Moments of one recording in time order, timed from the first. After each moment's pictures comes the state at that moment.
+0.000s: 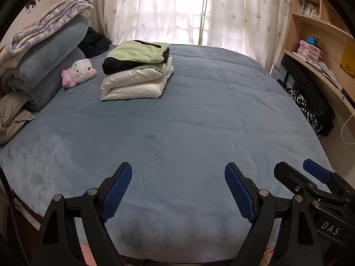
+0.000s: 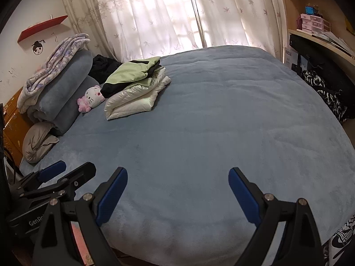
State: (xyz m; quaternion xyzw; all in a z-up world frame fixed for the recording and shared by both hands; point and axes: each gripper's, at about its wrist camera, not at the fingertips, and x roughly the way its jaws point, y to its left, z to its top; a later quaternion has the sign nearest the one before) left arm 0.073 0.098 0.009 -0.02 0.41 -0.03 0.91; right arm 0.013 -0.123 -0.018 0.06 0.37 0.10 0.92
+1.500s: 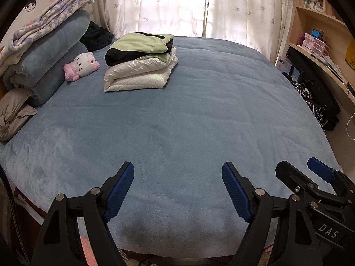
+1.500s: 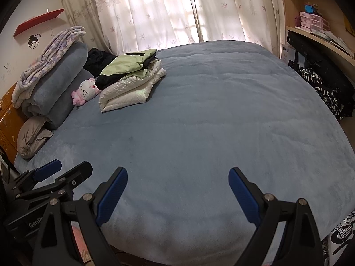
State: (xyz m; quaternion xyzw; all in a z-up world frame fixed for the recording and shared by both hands) left arm 0.071 0.099 -0.006 -0.01 0.43 -0.02 0.90; right arm 0.009 -0.118 -0.035 0.05 0.39 0.08 0.92
